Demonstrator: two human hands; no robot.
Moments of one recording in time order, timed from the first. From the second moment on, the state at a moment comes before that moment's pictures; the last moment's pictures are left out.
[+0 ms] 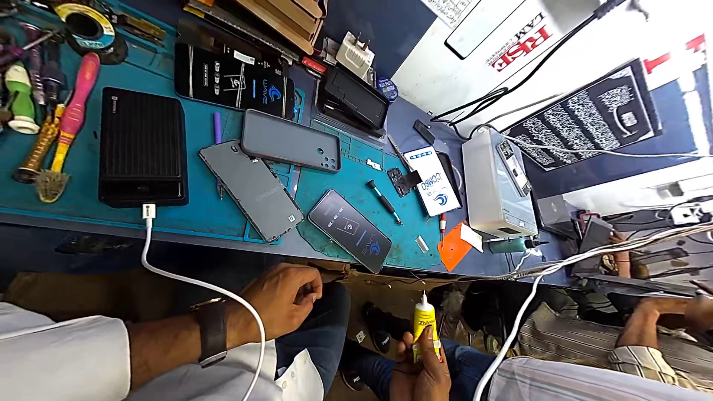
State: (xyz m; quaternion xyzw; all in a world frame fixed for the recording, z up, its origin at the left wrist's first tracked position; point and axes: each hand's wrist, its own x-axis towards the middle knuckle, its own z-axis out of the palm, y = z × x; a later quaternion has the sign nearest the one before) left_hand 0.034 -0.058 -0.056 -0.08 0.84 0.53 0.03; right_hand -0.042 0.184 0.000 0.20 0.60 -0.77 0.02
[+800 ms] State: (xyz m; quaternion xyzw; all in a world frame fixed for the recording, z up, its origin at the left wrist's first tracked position) left_hand 0.020 -0.055 -0.056 -0.08 0.78 0.61 0.02; right_hand -0.045 0.164 -0.003 0.22 0.58 -0.79 0.02
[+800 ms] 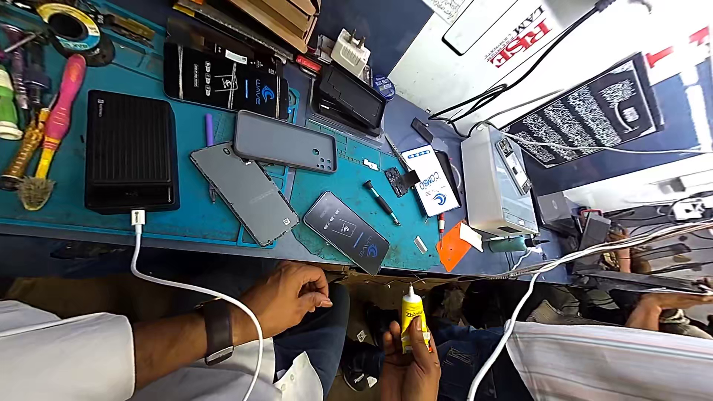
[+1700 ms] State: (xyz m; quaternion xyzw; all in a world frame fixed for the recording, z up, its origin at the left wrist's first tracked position) left_hand -0.024 -0.091 -0.039 0.07 0.93 0.28 -0.23; right_hand -0.108 0.113 0.010 0.17 0.50 -0.84 0.09
